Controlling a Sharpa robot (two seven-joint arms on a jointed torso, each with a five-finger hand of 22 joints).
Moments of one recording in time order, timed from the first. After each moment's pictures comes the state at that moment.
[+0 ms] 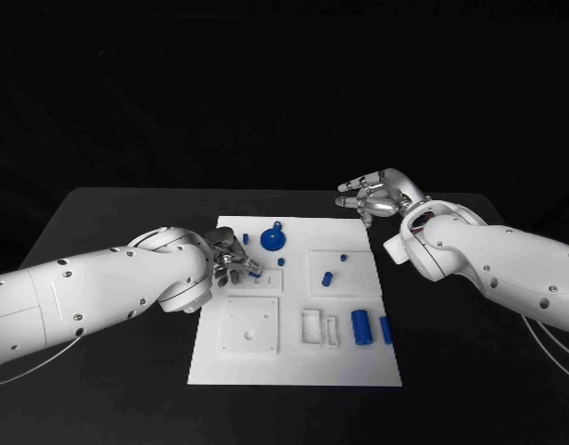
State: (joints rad) left arm 1.38 -0.59 -0.24 1.39 -0.96 -0.22 -0.50; left_hand 1.02 0.04 0.35 -0.16 0.48 1.24 0.05 0.07 0.38 1.48 -0.08 0.76 0.20 1.42 -0.14 1.31 0.59 0.01 1.24 -0.15 0.51 1.31; right arm 1.08 -0.81 0.22 1.37 -0.92 -0.49 -0.01; right_hand 1.19 -0.11 0.17 -0.12 0.63 1.02 0.11 0.07 0.06 1.15 -0.01 0.89 0.80 1.43 -0.08 0.82 0.84 0.09 1.47 -0.10 0.32 1.26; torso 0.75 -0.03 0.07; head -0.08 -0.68
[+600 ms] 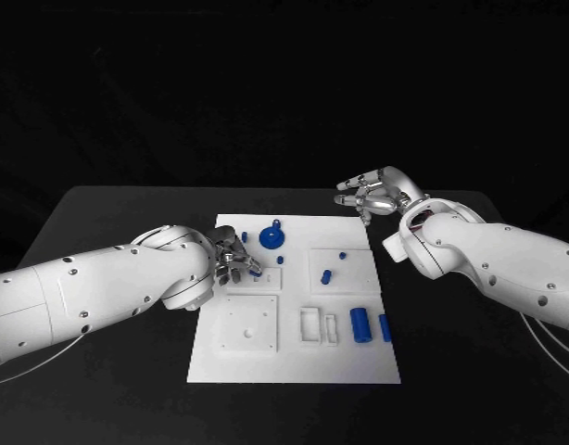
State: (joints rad) left arm 1.38 -0.57 -0.24 1.37 -0.96 -0.21 -0.51; left_hand 1.02 0.04 0.35 -0.16 0.48 1.24 0.05 0.07 0.38 1.48 -0.08 0.76 0.20 1.42 -0.14 1.31 0.59 0.01 1.24 -0.15 0.50 1.31; right arm 1.08 -0.81 0.22 1.37 -0.92 -0.49 -0.01; right_hand 1.19 -0.11 0.18 -0.12 0.63 1.03 0.11 0.07 0.06 1.15 -0.01 0.89 0.80 1.43 -0.08 0.82 0.84 0.09 1.47 -0.10 0.32 1.26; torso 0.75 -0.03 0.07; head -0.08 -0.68
